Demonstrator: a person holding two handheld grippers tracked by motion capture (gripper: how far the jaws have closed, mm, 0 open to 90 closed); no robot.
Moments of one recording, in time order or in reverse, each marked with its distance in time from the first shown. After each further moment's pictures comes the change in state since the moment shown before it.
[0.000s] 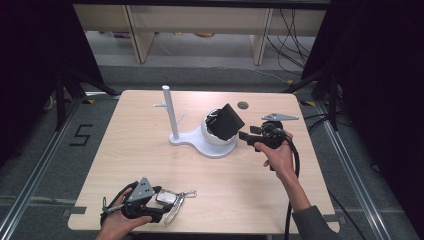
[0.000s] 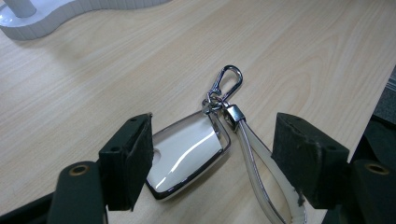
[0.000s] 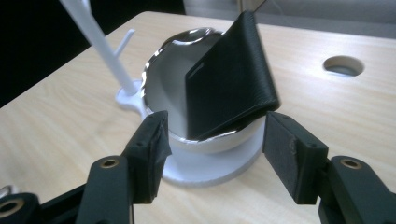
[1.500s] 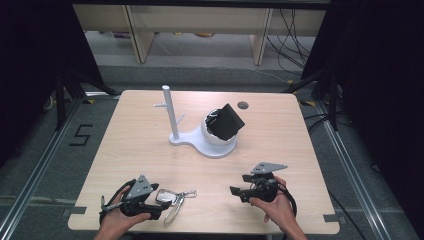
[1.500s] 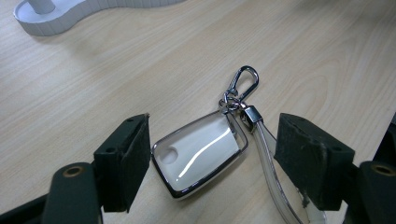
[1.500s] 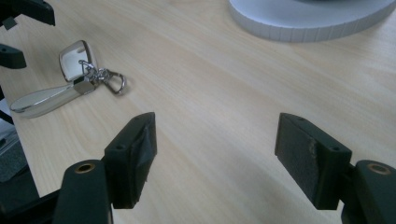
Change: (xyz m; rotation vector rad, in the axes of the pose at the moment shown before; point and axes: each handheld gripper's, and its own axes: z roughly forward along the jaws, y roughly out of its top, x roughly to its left) left arm 0.008 -0.001 0.000 0.003 0.027 -0.021; right arm 0.056 -0.115 -0.022 0.198 0.136 -0.101
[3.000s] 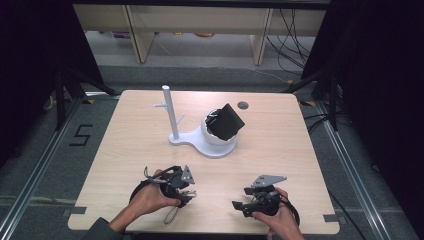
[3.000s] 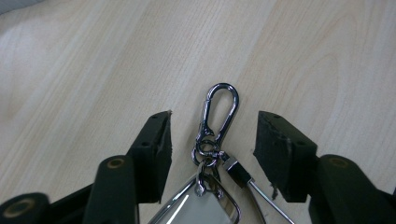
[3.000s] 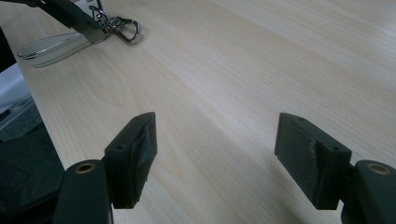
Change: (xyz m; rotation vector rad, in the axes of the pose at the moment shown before) left arm -0.023 0.077 0.073 0.450 -0.089 0.311; right arm 0.011 -0.028 -0.005 0.085 -0.005 -0.043
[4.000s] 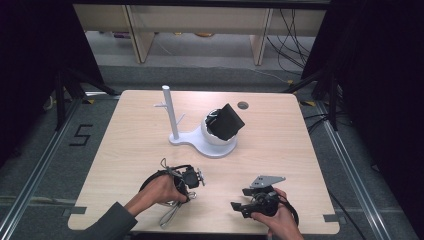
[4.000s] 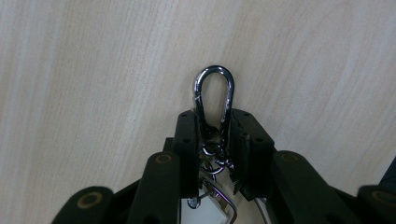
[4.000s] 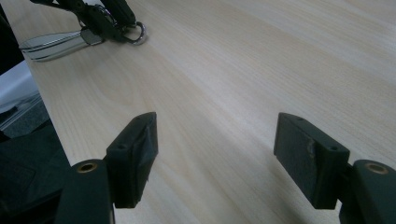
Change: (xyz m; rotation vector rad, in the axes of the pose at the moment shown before) left arm 0.001 0.028 0.020 0.286 -0.093 0.058; right arm 0.002 0.000 0.002 0.001 0.020 -0.013
